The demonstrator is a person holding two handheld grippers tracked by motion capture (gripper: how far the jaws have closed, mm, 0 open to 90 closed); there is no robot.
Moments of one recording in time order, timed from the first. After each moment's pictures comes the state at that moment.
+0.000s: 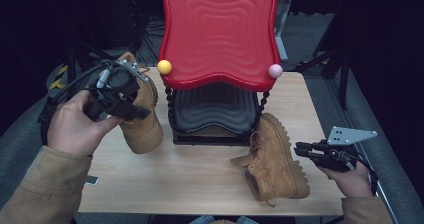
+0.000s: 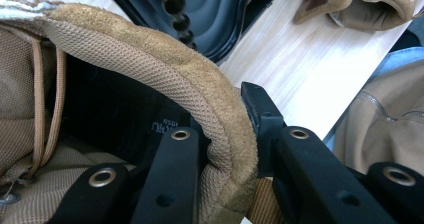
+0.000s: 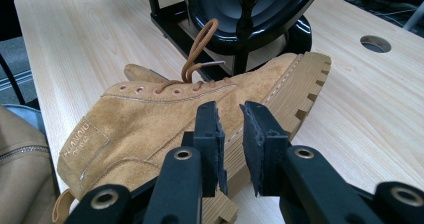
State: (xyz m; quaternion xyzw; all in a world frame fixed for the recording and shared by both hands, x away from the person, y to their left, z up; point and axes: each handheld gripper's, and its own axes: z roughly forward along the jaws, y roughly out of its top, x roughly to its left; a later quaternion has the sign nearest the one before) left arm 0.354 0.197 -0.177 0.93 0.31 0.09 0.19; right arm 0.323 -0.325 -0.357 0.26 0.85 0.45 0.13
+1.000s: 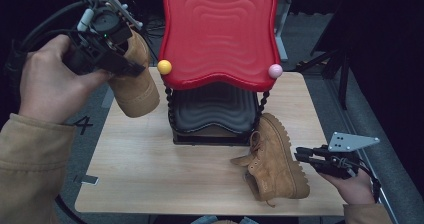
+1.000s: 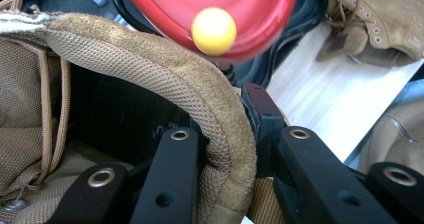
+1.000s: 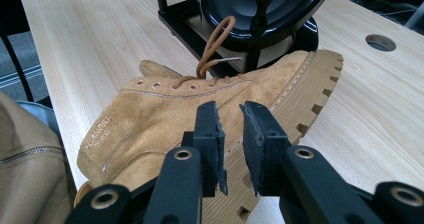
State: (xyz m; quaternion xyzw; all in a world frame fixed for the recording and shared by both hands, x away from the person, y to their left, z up) left arm 0.364 0.187 -0.079 0.92 0.30 0.17 0.20; right arm 0.306 -0.321 -0.355 0.26 0.85 0.44 0.14
